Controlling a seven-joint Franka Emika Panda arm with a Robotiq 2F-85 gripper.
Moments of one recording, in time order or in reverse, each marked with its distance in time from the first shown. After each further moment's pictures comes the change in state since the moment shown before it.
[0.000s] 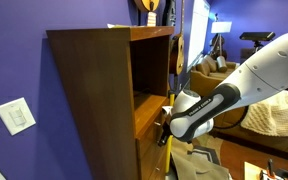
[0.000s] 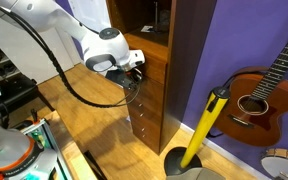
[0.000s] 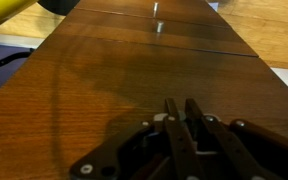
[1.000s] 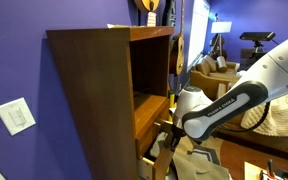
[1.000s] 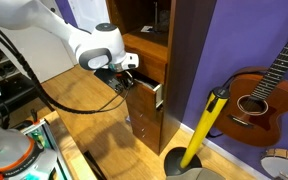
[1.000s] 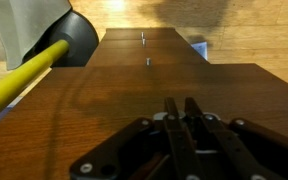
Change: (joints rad) arm -0.030 -0.139 -0.016 -0.079 -0.271 -0.254 0.360
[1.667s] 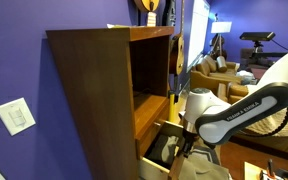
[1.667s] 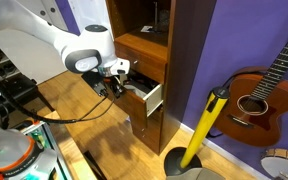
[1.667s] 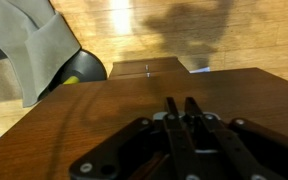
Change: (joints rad) arm -0.016 -0.138 0.000 -0.126 -0.093 -0.115 0.143
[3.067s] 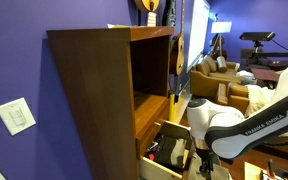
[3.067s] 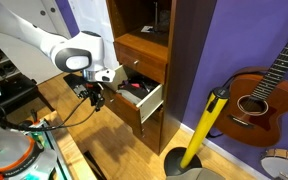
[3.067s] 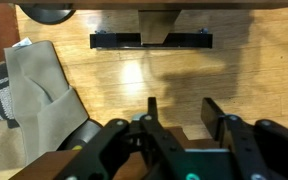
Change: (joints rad) arm 0.026 -0.080 0.068 -0.074 -0.089 -0.317 0.166
